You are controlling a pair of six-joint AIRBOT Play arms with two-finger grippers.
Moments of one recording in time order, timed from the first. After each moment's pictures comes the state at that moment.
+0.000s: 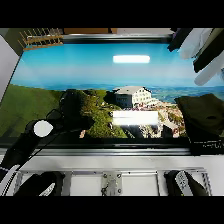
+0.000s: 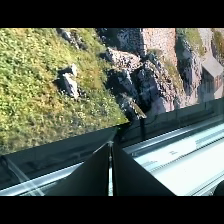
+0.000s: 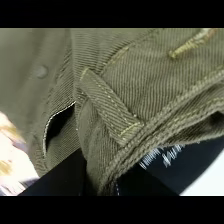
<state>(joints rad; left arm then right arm) -0.37 -0.84 0.66 0.94 -0.83 -1.67 -0.77 -0.89 0.94 -1.42 1.07 1.74</state>
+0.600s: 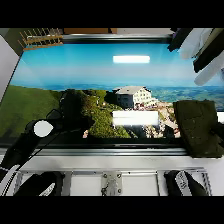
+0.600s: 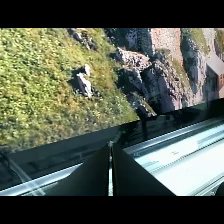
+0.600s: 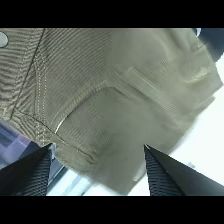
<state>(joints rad) -0.37 -0.84 0.66 0.95 -0.83 -1.67 -0.77 -0.85 0.80 -1.54 1.25 1.74</state>
